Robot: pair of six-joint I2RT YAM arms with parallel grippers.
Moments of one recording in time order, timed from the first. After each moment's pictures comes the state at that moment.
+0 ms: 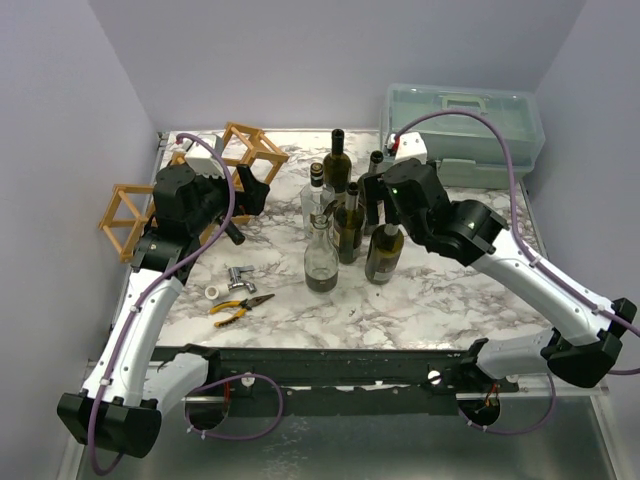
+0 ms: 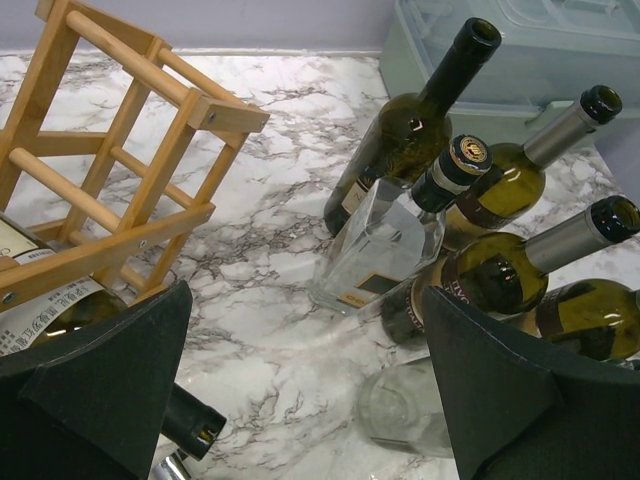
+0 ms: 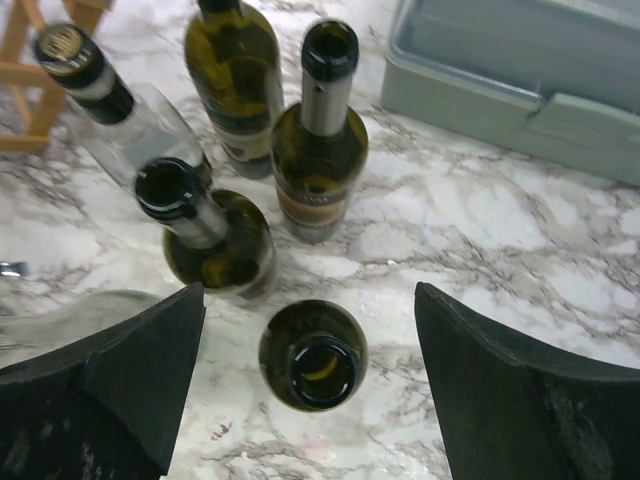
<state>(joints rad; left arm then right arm) -0.21 0.98 1.08 -0.34 0.20 -0.24 0.90 1.31 1.53 -0.76 0.64 0.29</state>
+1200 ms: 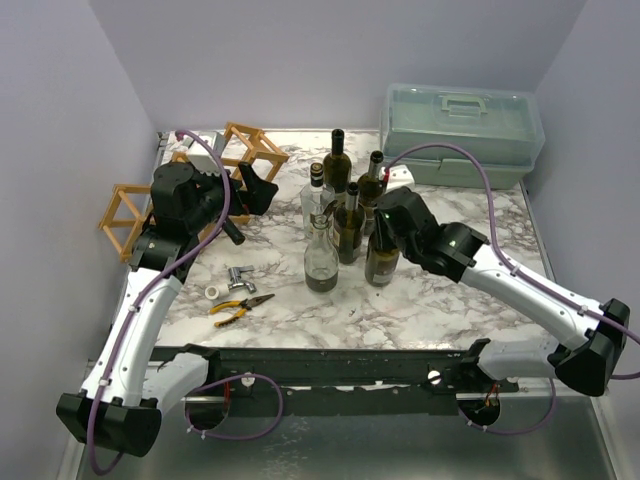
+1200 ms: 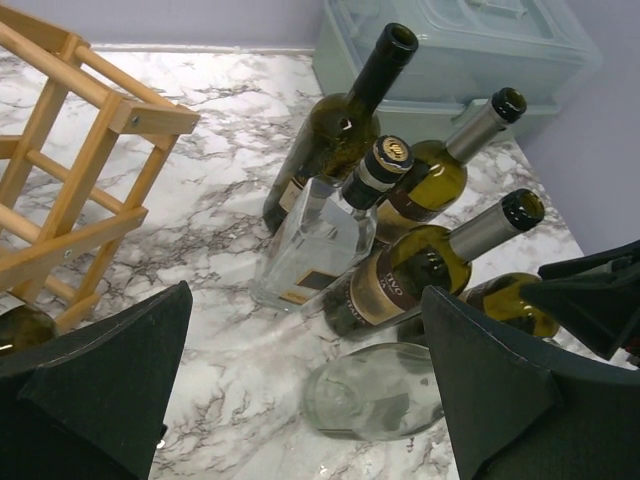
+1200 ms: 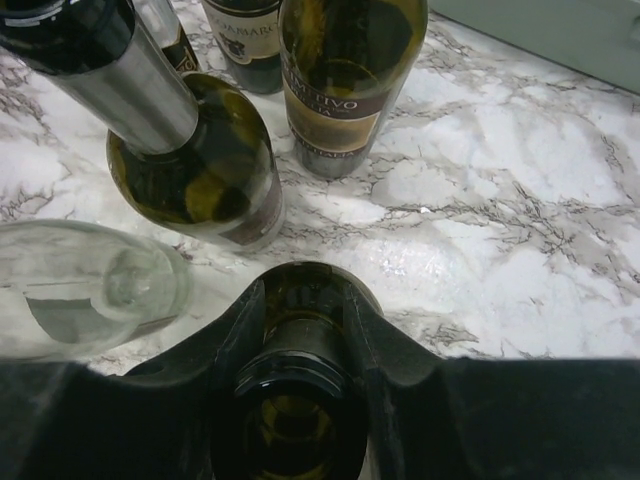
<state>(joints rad) -0.22 0.98 1.10 -0.34 0.31 -0.32 0.86 1.25 1.18 -0.60 0.52 0.31</state>
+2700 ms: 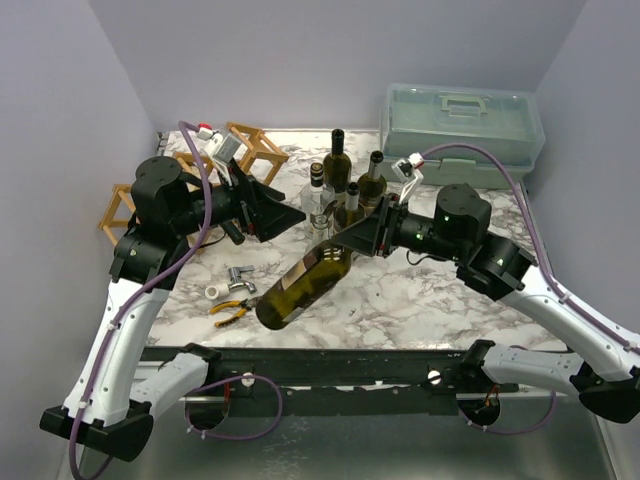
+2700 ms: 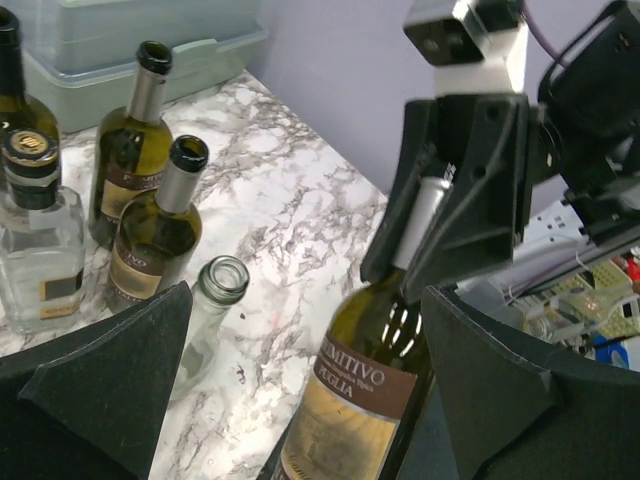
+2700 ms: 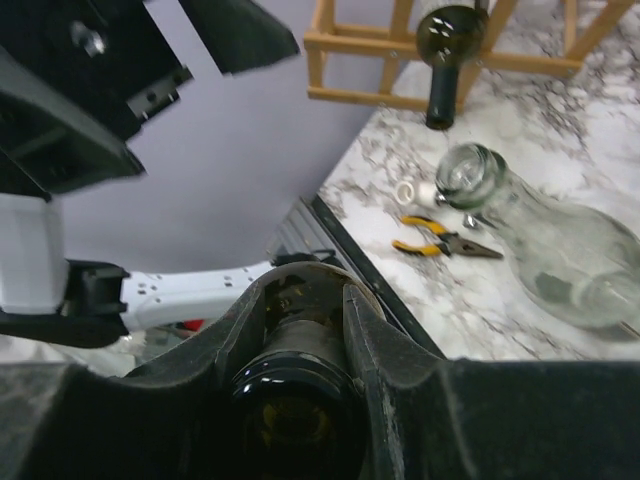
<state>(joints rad) -0.31 0.97 1.30 -0.43 0.79 -0.44 0.86 1.04 1.18 -0.31 -0.28 0.74</state>
